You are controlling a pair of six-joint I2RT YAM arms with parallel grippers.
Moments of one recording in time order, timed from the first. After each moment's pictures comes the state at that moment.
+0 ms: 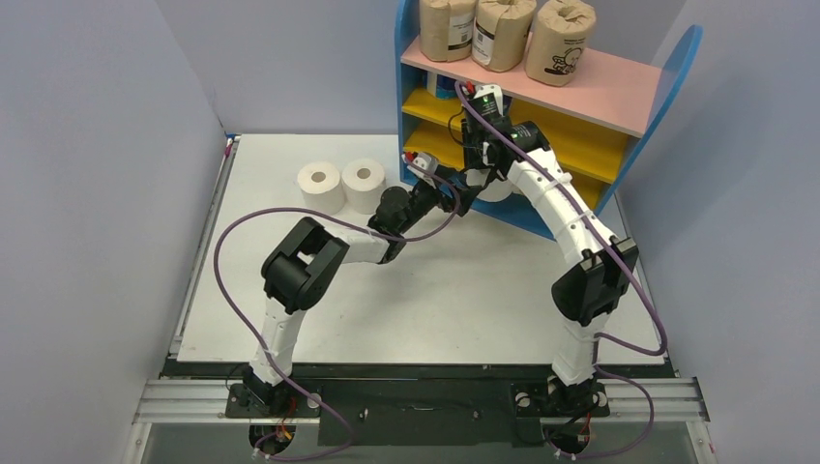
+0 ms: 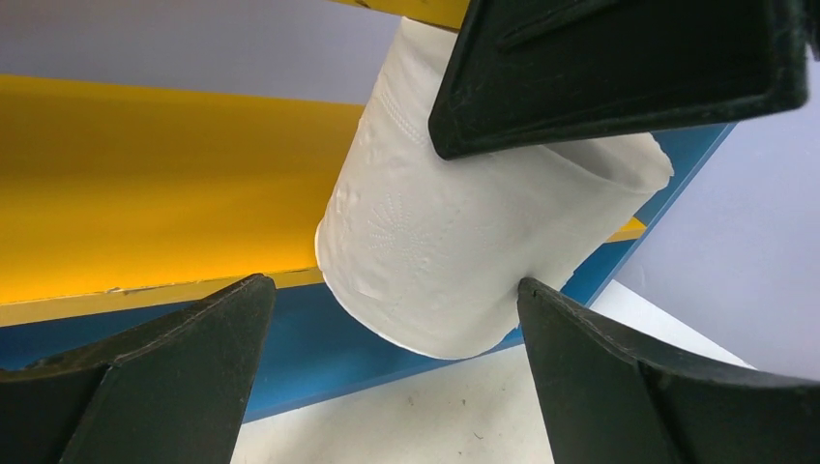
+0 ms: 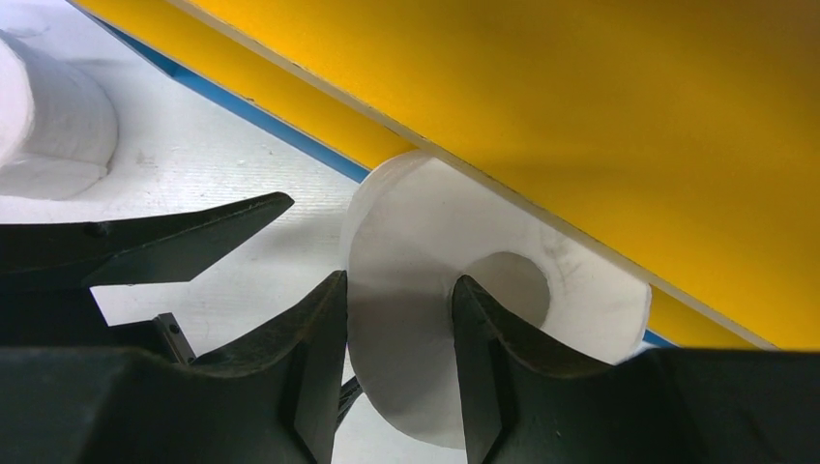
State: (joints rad) left arm -0.70 2.13 1.25 1.13 0.16 -0.37; right arm 0.47 1.88 2.03 -0.94 0.38 0.21
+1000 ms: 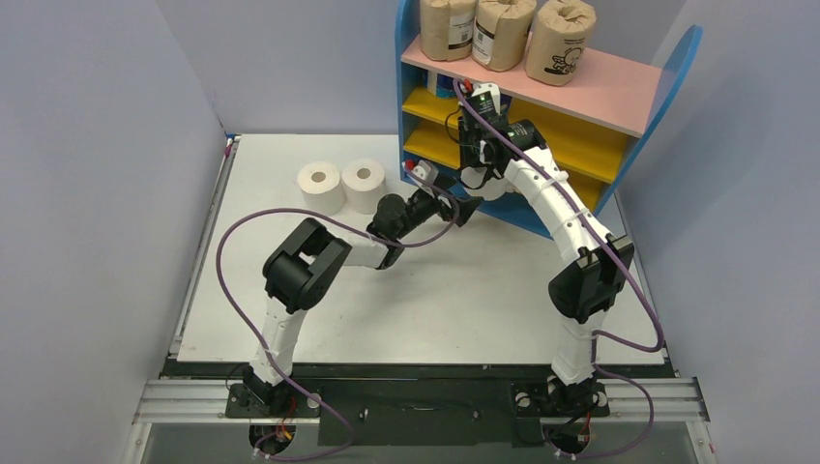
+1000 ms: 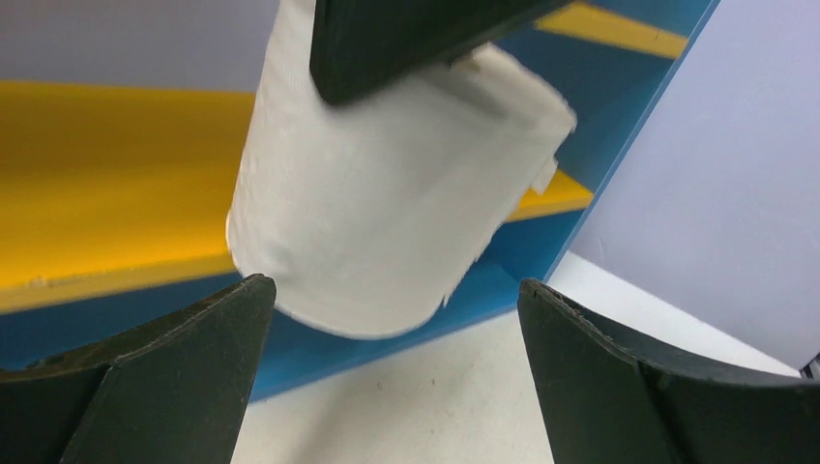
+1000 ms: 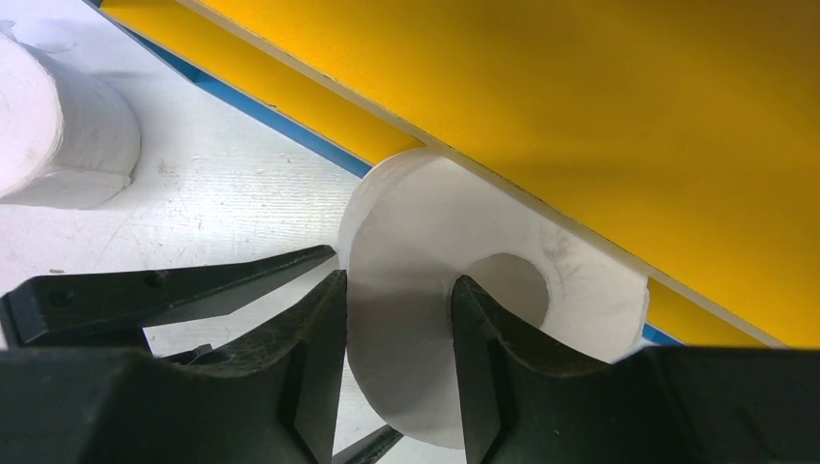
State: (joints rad) left arm -0.70 2.15 1.19 1.23 0.26 -0.38; right arm 0.47 1.91 2.06 -0.94 0.38 0.22
